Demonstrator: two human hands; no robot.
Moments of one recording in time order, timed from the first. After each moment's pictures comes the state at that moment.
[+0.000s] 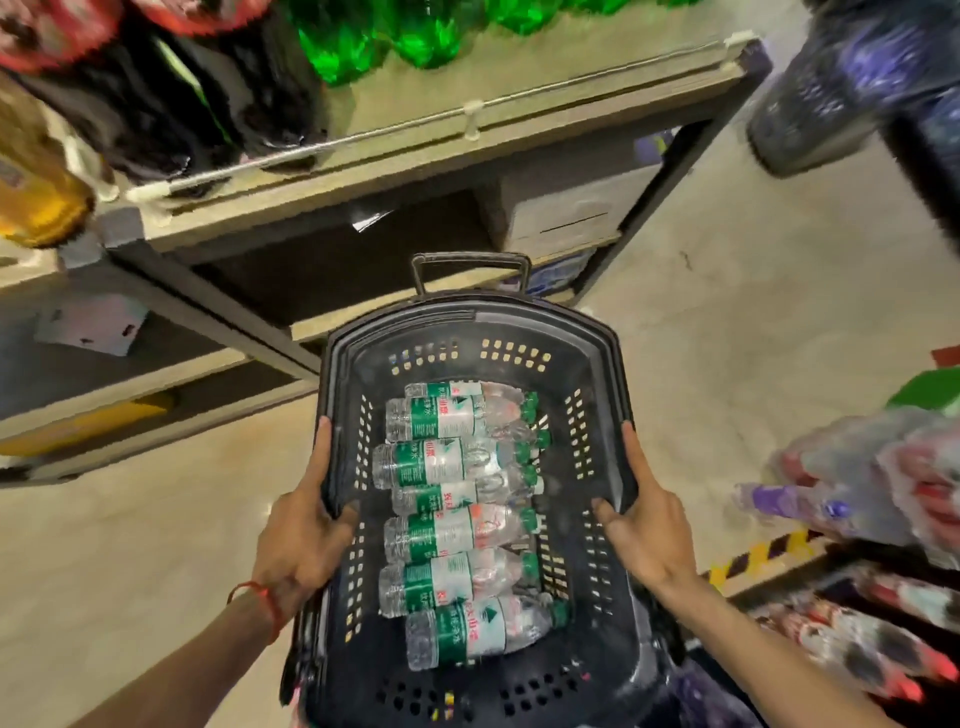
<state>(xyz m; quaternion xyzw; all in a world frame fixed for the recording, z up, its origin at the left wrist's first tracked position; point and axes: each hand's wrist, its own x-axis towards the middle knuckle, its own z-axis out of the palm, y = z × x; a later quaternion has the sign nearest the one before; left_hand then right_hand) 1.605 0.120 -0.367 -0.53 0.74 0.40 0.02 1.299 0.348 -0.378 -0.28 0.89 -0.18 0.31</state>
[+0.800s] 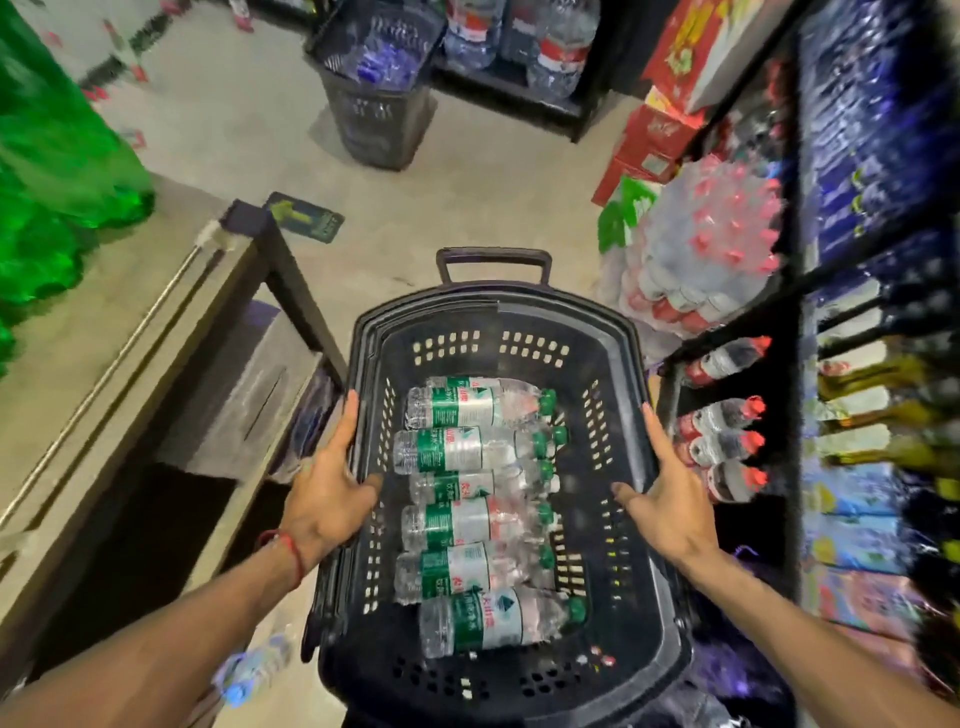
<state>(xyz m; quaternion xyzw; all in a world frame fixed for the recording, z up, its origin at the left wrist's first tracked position) 1.186 0.075 -0.334 -0.13 0.88 0.42 0.18 1.190 0.462 -0.313 0.13 0.95 -0.26 0.13</state>
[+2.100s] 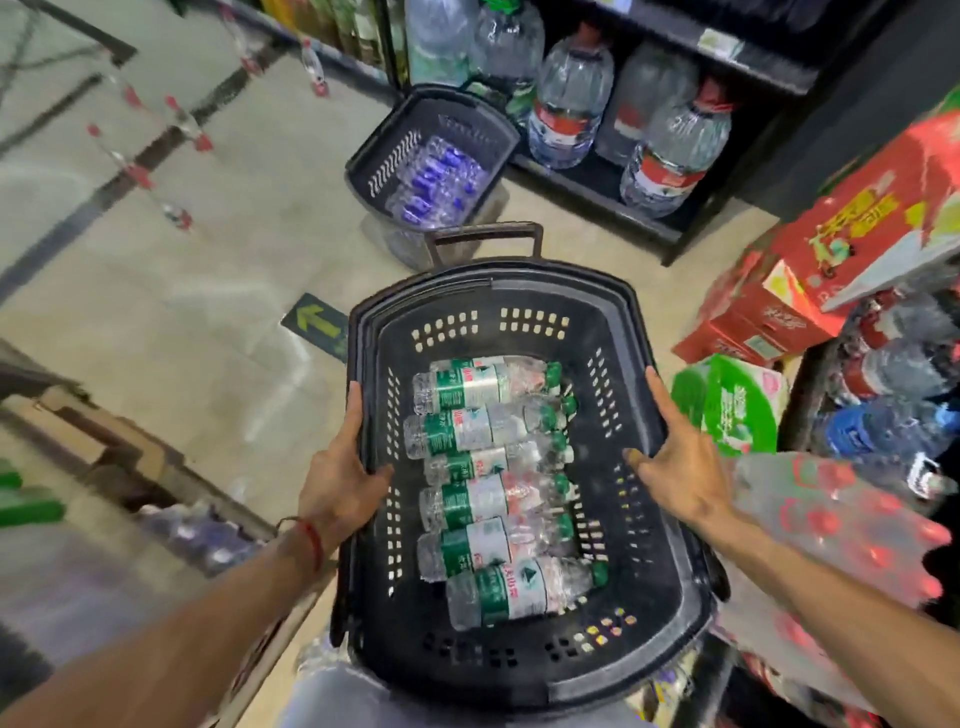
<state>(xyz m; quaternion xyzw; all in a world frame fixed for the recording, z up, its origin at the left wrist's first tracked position) 0.578 0.121 -0.338 -0.26 0.87 0.40 0.13 0.469 0.488 -0.327 0.02 0.96 -0.21 0.19</state>
